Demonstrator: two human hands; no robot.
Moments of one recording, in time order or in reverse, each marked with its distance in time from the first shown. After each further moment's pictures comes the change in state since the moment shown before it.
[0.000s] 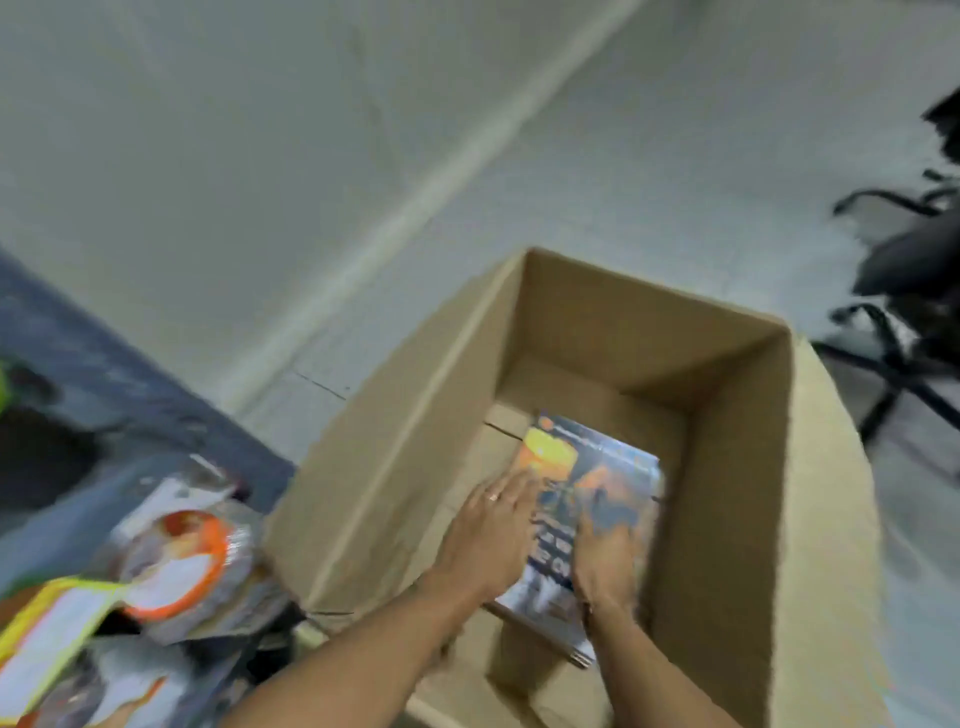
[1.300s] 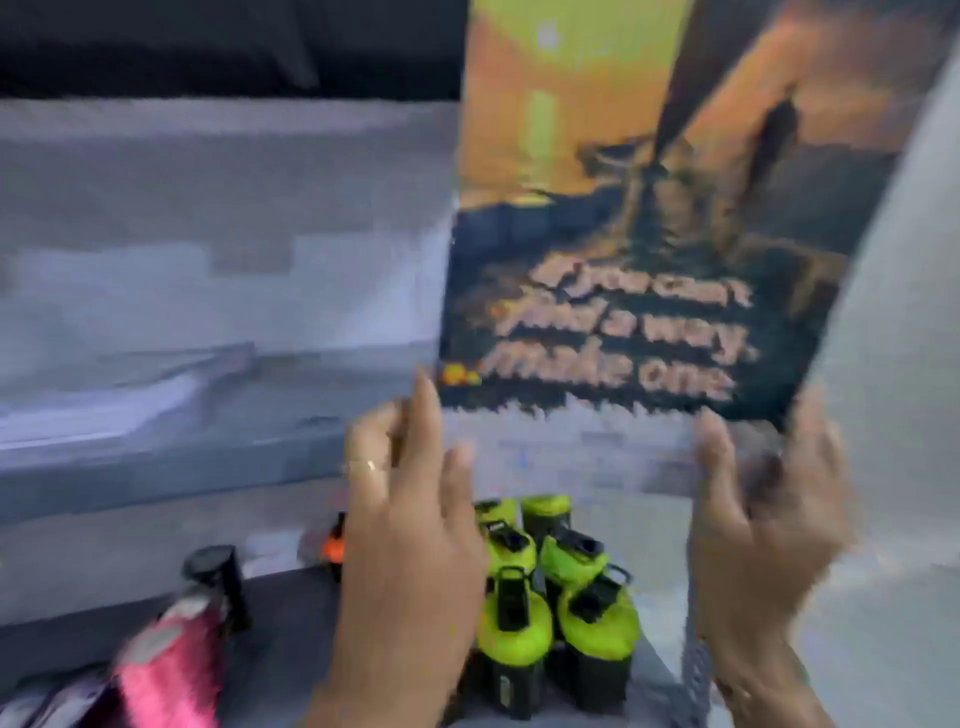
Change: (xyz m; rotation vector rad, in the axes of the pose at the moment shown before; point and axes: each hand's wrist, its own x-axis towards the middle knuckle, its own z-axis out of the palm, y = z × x) left_hand -0.271 -0.014 -0.452 0.313 1.539 -0.430; right_hand -0.397 -0.332 -0.120 1.132 0.084 -1.401
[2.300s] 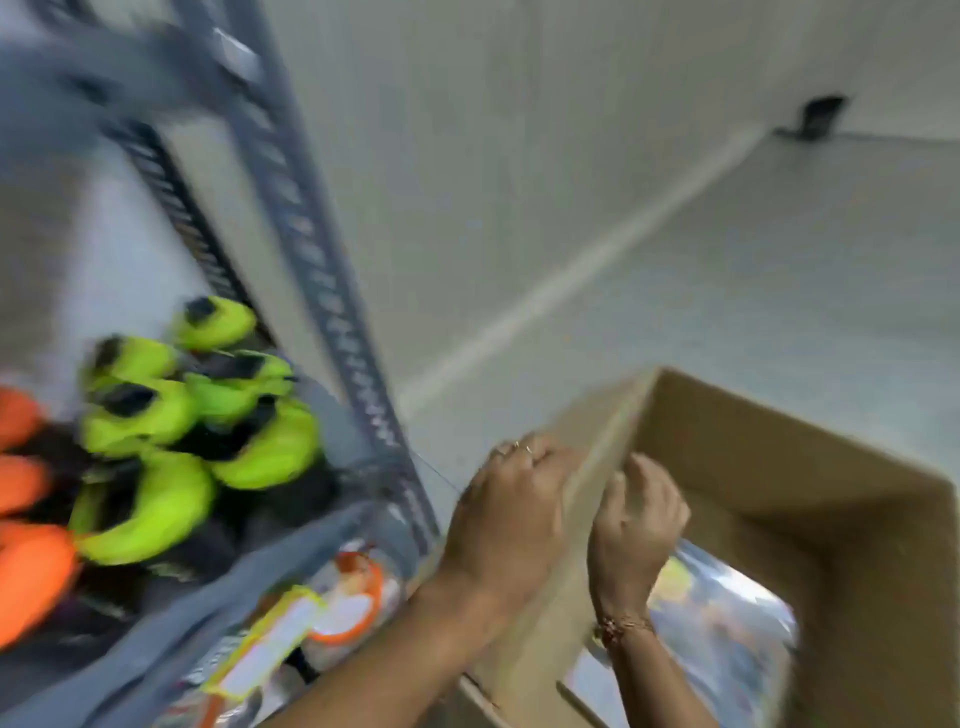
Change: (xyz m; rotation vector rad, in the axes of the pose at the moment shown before) left_hand -0.217 0.085 0.207 -0.267 -1.233 0.241; right_hand -0.119 0.240 -0.196 -0.689 0.042 0.577
